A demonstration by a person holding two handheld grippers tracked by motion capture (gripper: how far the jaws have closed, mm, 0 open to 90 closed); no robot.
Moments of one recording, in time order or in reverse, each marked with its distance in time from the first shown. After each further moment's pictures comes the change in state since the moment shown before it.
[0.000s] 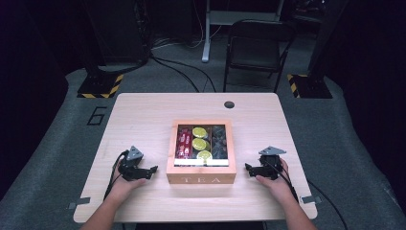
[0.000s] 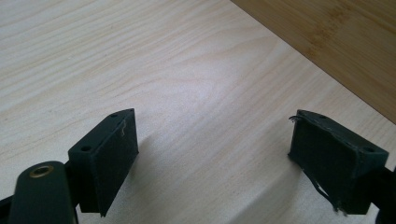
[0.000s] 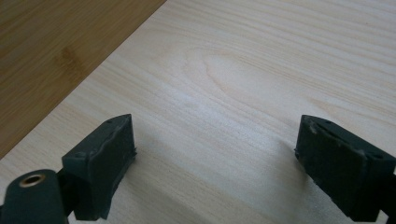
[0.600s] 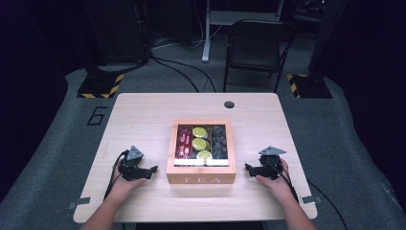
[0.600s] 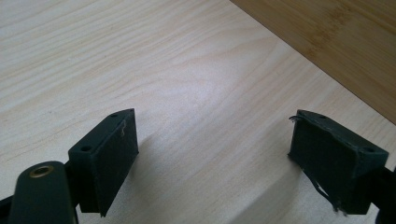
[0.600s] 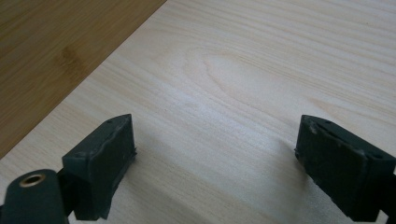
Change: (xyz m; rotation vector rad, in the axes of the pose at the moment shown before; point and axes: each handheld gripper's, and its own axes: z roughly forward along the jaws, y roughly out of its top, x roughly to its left) left arm 0.000 0.001 0.001 0.000 0.000 0.002; right arm 0.000 0.000 0.000 0.002 0.000 -0.001
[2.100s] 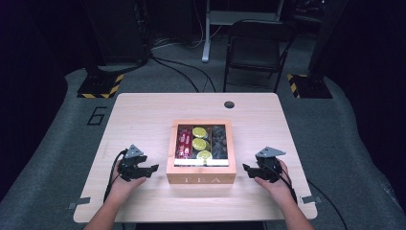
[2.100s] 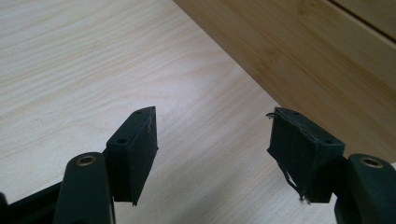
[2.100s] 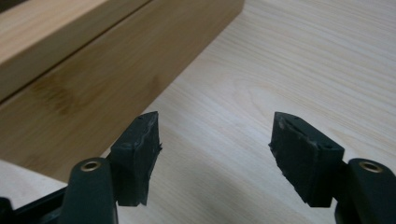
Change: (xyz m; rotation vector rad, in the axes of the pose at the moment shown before) left arm -0.017 0.017 -0.024 -0.020 -0.044 -0.067; right arm 0.028 0.018 -0.033 -0.025 0.055 -0.086
